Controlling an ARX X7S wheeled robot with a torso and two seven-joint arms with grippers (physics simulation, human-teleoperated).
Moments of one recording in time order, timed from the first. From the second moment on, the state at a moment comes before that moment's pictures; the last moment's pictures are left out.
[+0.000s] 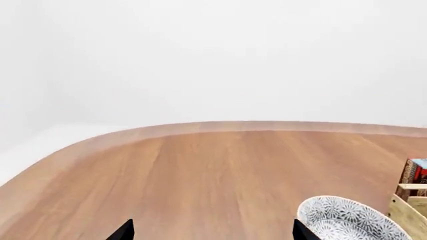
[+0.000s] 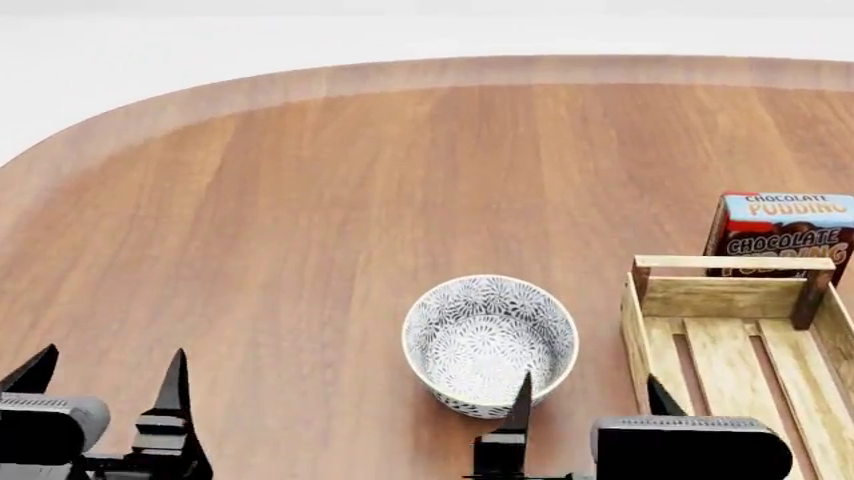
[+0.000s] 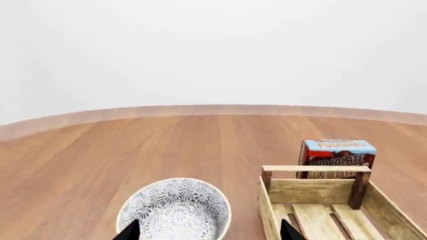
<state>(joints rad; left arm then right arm) -0.15 -0.24 0.12 0.49 -0.35 -0.55 -0.24 0.15 0.25 -0.13 -0.44 0.30 0.57 0.26</state>
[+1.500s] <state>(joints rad) -0.52 -0.29 -0.14 0.80 -0.78 -0.93 -0.35 0.66 0.46 -0.01 -0.88 0.60 1.02 0.49</state>
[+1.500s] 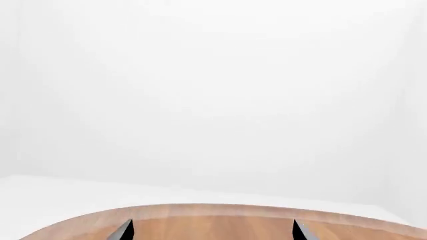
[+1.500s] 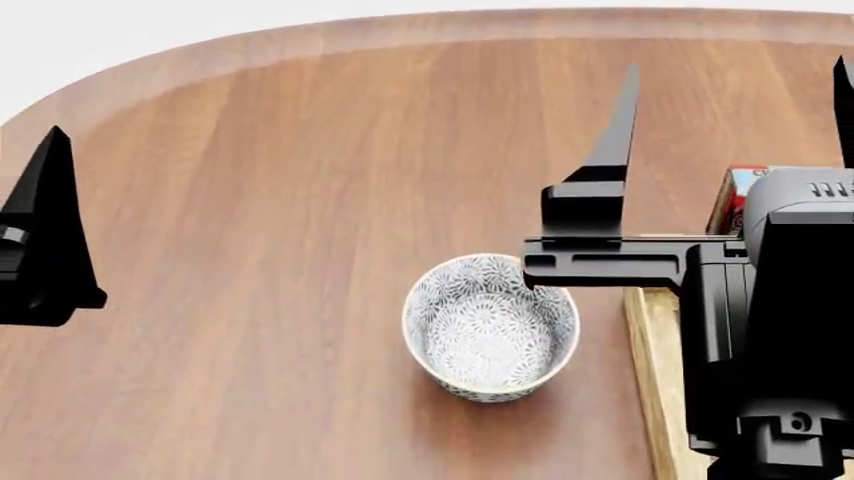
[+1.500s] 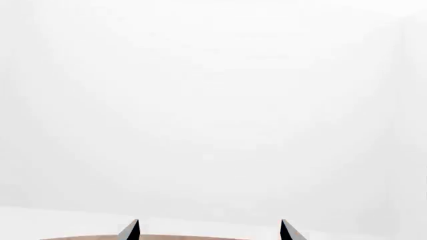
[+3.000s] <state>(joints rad) -0.50 -0.33 -0.10 0.78 -0.75 -0.86 -0.38 0.64 0.49 -0.06 -0.83 0.60 0.94 0.47</state>
